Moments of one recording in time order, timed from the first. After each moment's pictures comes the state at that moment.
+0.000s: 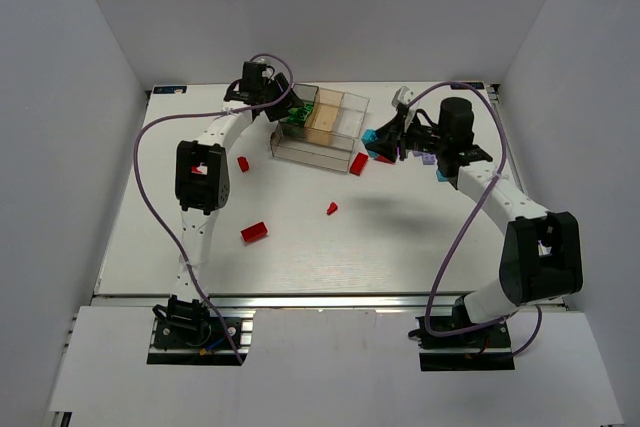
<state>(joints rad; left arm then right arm) -0.22 2.48 2.19 -0.35 0.29 -0.67 0.23 1.49 1.04 0.17 -0.93 -0.29</state>
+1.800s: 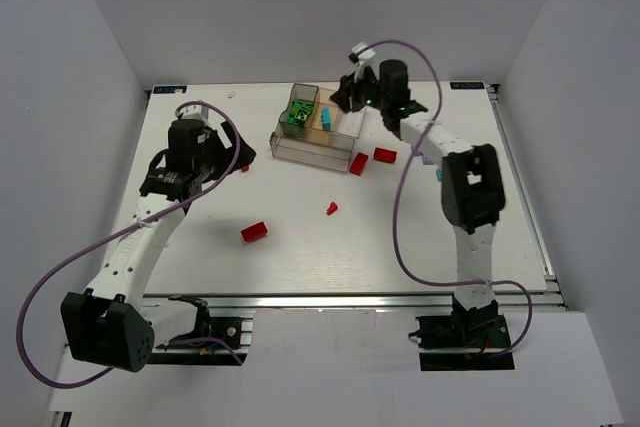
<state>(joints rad) -0.19 1.16 1.04 -0.45 0.05 -0.54 0.39 2.19 1.76 0.20 -0.49 -0.06</state>
